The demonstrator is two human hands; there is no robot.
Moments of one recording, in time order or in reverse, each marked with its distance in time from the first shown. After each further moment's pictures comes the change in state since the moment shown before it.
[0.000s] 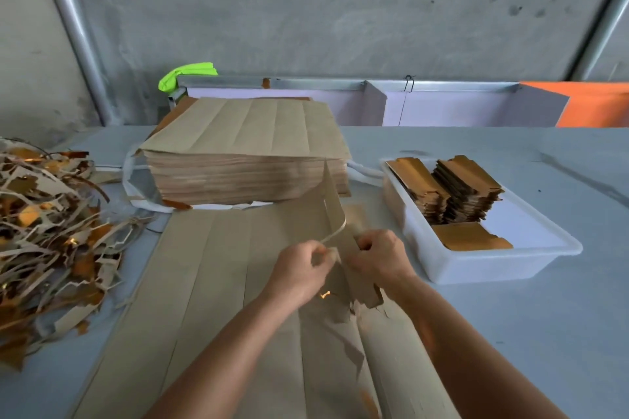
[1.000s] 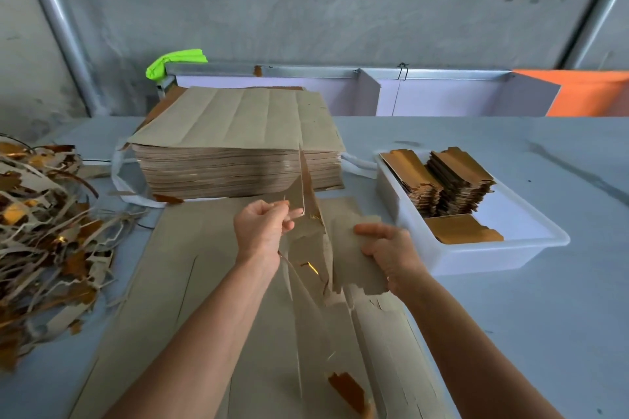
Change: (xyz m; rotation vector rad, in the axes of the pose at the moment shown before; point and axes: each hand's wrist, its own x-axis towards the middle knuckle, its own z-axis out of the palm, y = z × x) left_hand 0.034 0.014 -0.029 -0.934 0.452 -0.219; right_hand 0.002 0.010 -0.014 0.534 -0.060 0.262
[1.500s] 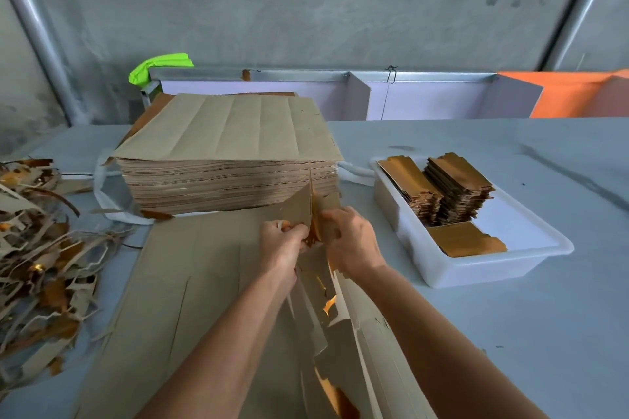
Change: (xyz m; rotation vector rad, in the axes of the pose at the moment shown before) left_hand 0.014 -0.021 0.017 0.238 -0.148 -0.106; right_hand 0.021 -0.023 0.050 -0.706 0.068 -0.560
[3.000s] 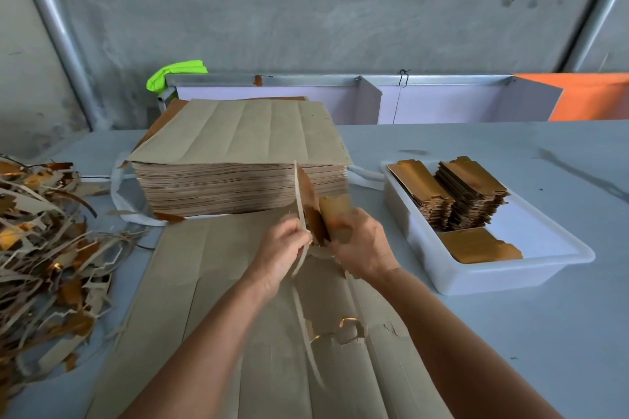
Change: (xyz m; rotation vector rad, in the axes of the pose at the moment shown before) left_hand 0.003 0.003 -0.027 0.282 -0.277 0.221; right_hand 0.009 0.012 0.002 0.081 -0.009 -0.020
